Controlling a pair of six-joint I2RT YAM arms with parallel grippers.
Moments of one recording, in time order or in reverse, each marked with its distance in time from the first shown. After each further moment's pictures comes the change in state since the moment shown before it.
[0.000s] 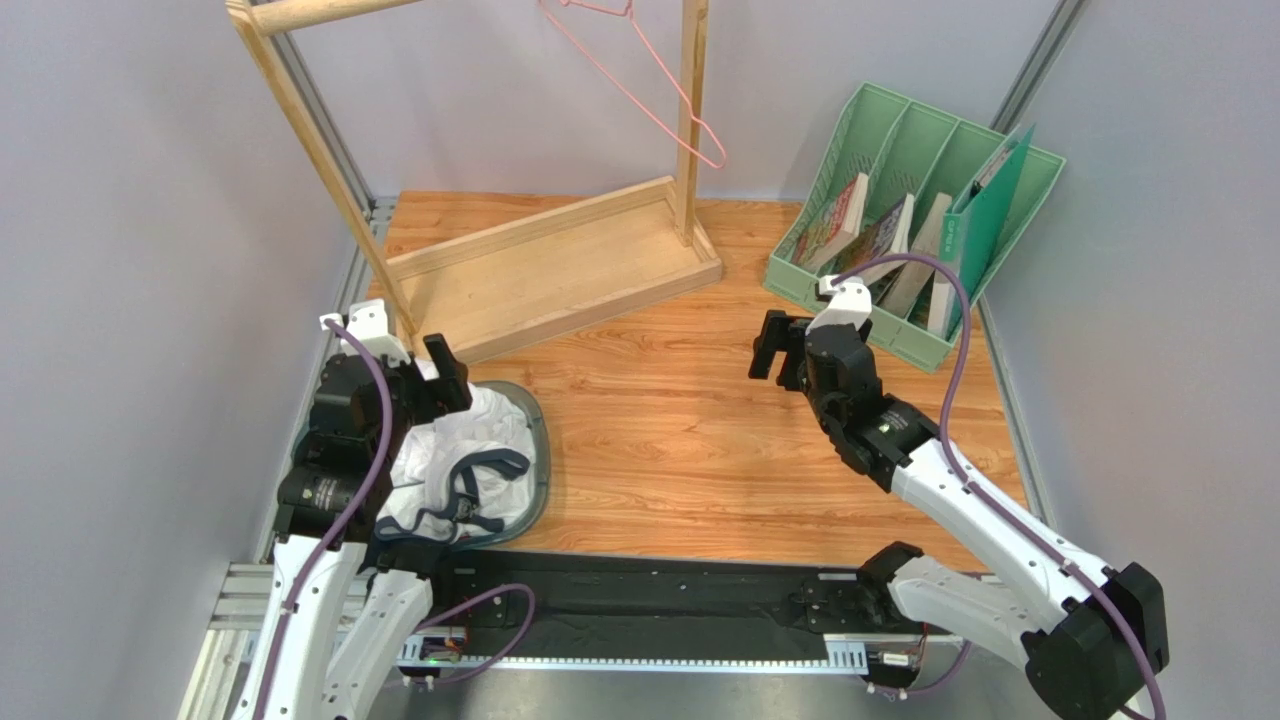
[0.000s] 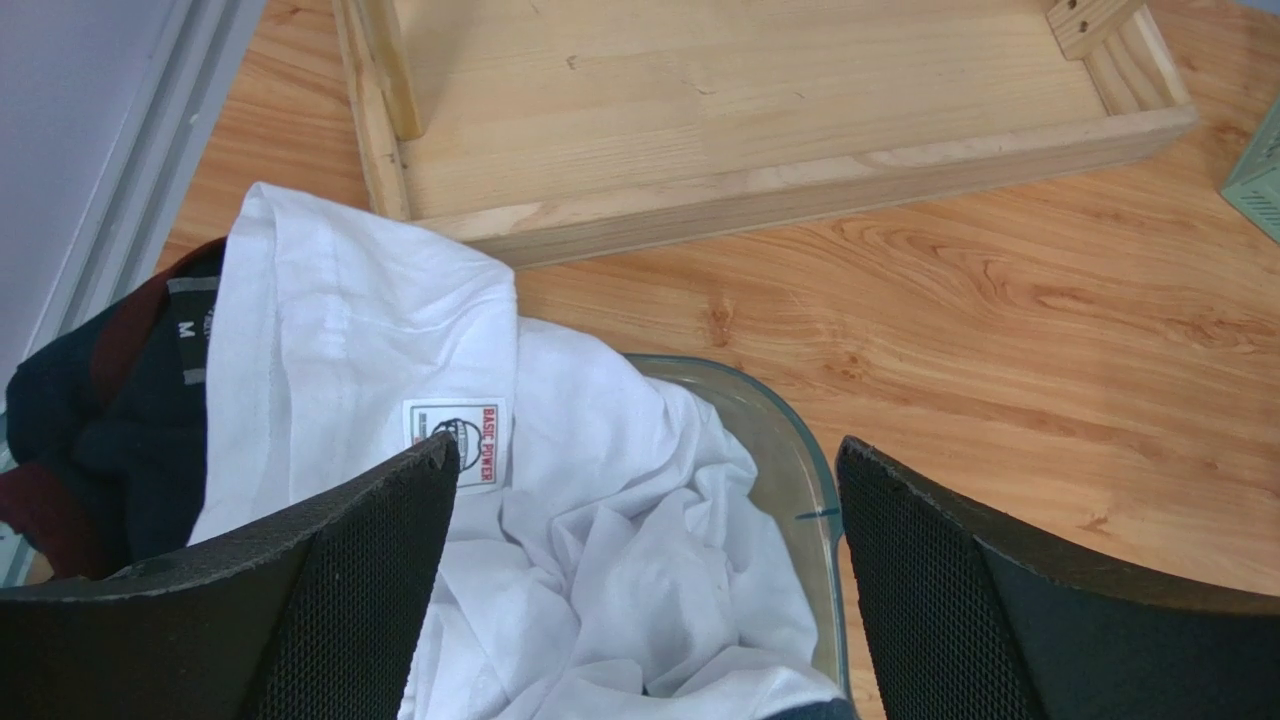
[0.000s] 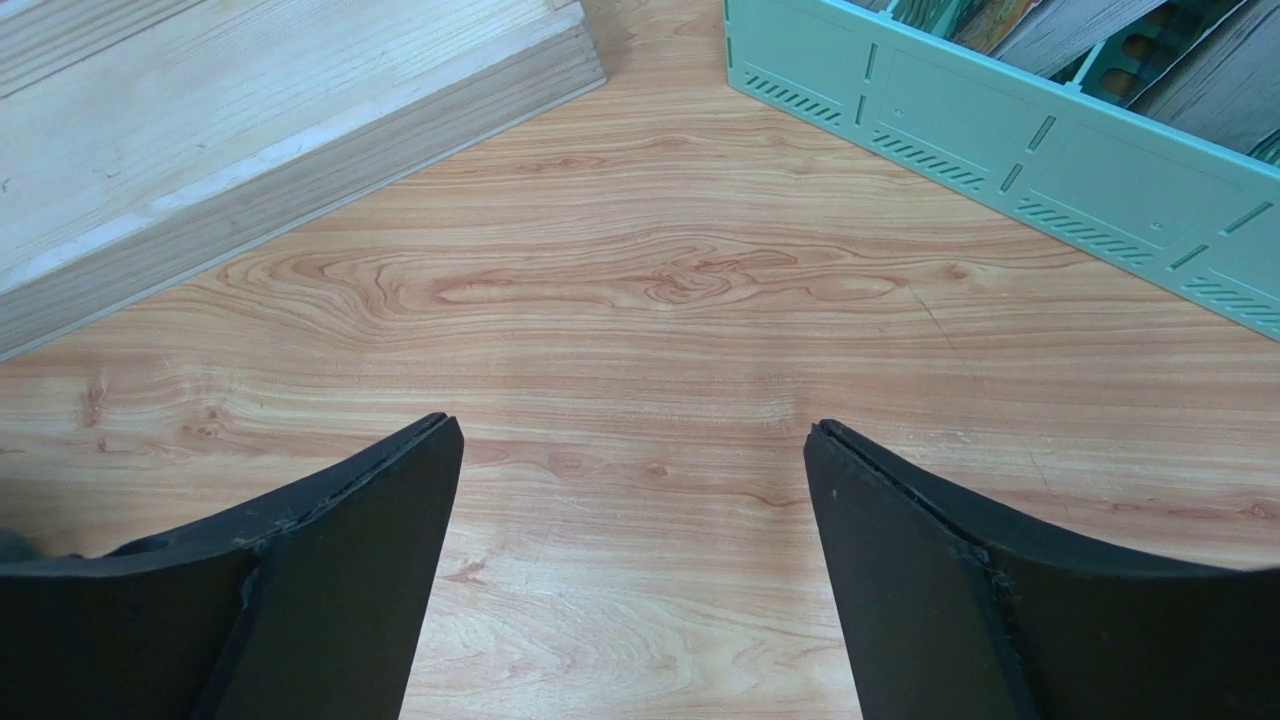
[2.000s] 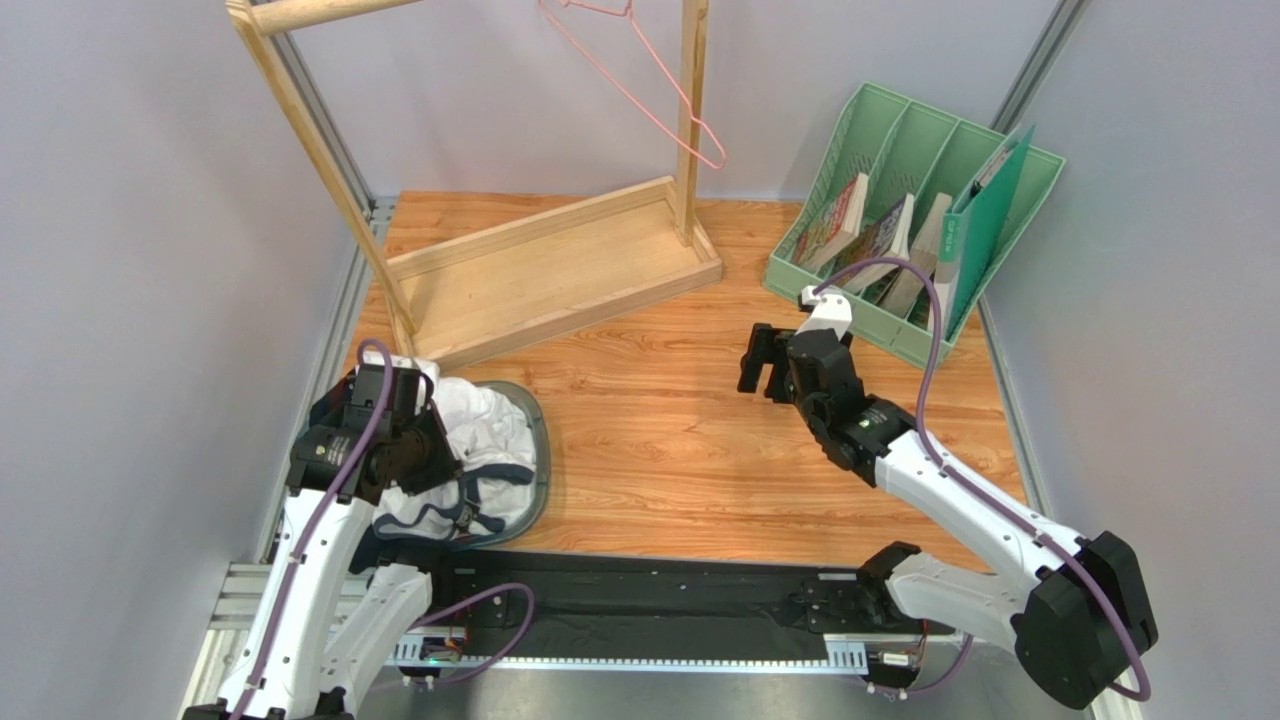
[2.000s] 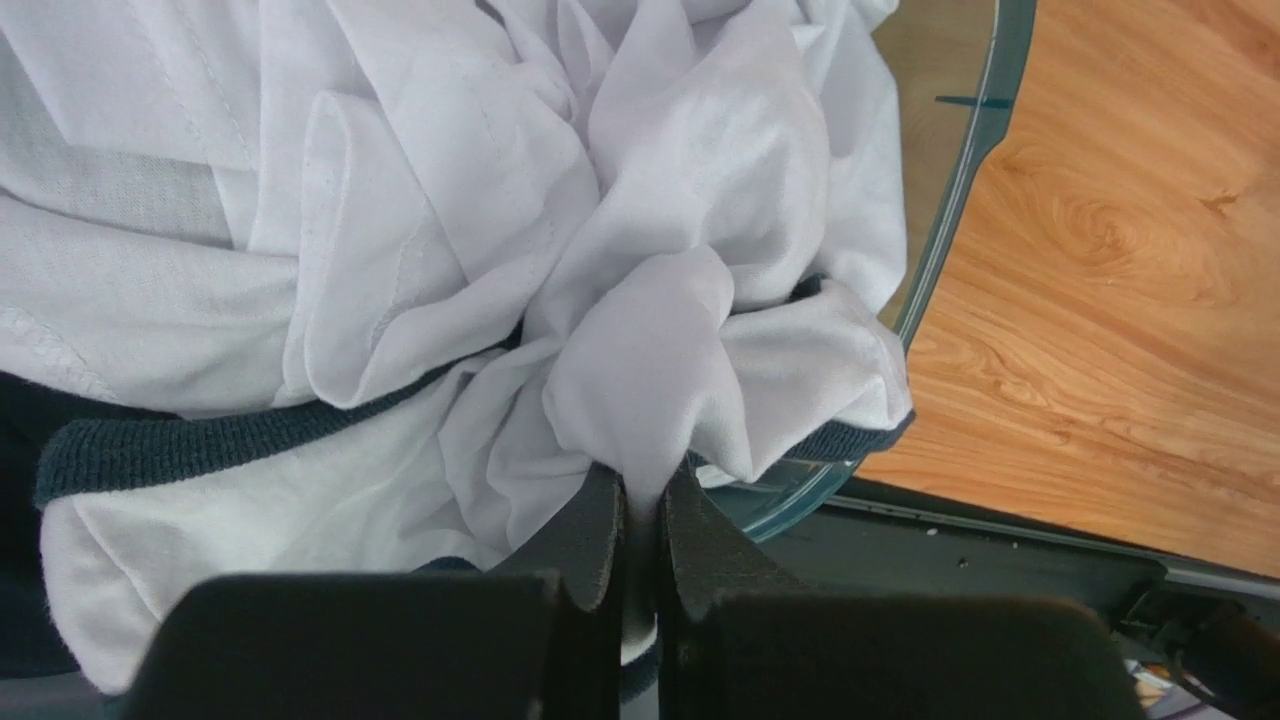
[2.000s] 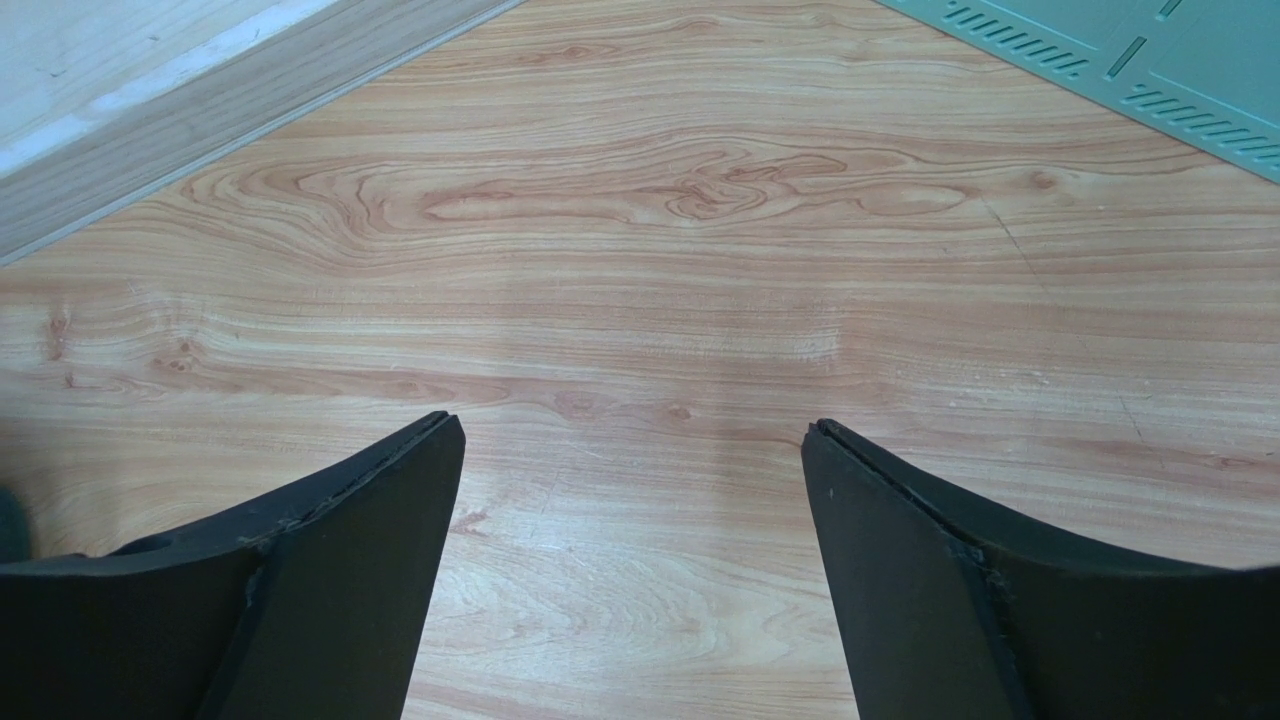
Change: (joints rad) left arm 0.000 0.151 0.037 -0.556 0.157 -0.273; right arm 0.000 0.083 -0.049 0.026 -0.063 0.061
